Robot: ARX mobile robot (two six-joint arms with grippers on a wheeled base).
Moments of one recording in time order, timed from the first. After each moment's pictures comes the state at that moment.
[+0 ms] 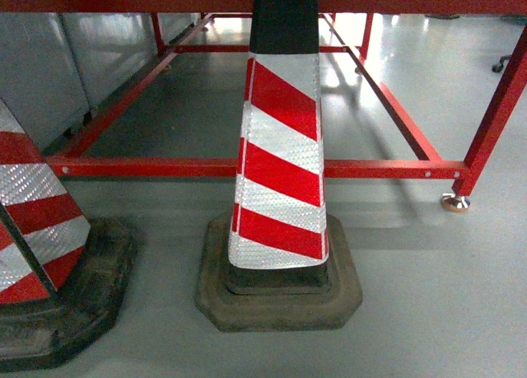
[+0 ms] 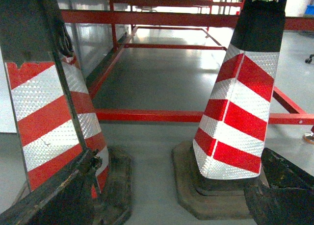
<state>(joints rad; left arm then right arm) 0.00 0.01 0.02 -0.01 0.00 -0.01 0.00 0.01 0.01 -0.01 0.00 0.01</state>
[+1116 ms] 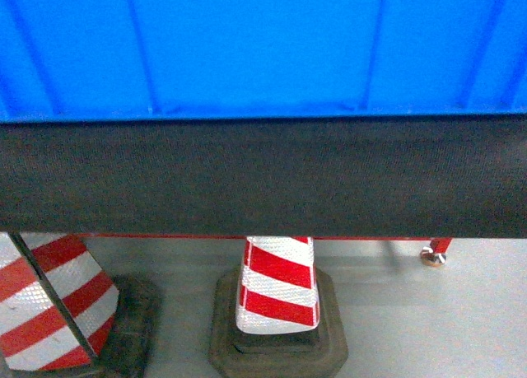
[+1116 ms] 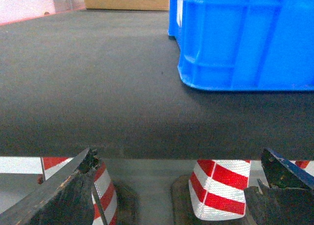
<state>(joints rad) 0.00 0.01 0.02 -0.01 0.00 0.00 0.00 0.01 0.01 -0.01 0.00 0.00</state>
